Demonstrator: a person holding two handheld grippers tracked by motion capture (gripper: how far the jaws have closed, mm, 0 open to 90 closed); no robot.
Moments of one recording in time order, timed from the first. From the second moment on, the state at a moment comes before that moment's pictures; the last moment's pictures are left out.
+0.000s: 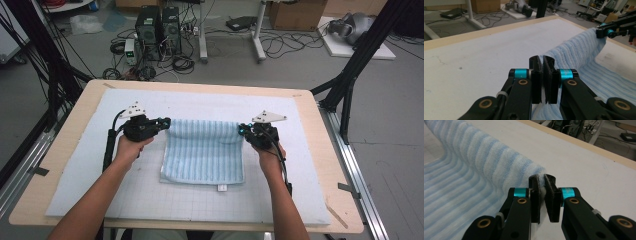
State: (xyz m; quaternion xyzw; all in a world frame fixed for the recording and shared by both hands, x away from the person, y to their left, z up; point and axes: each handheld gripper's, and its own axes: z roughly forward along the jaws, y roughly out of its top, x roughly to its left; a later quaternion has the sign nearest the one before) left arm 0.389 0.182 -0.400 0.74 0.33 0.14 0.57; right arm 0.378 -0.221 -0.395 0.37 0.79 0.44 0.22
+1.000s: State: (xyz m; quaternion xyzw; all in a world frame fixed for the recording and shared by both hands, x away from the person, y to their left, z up) left arm 0.290 0.190 -0.431 0.76 0.29 0.10 0.57; right arm 0.272 -0.223 -0.427 0.35 0.79 0.46 0.22
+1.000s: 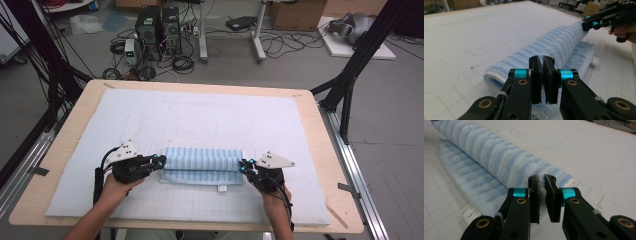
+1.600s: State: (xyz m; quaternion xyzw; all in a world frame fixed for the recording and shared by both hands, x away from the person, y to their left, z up) left arm 0.307 0.190 -0.432 0.73 0.36 0.09 0.57; right arm 0.264 -0.221 -0.419 0.35 0.78 0.49 0.19
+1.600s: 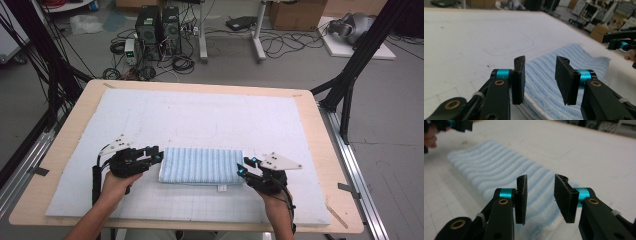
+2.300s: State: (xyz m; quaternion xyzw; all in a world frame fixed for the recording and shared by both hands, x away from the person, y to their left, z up) left arm 0.333 0.172 -0.448 0.79 0.35 0.14 0.48; right arm 0.291 -0.225 -0.420 0.35 0.79 0.47 0.16
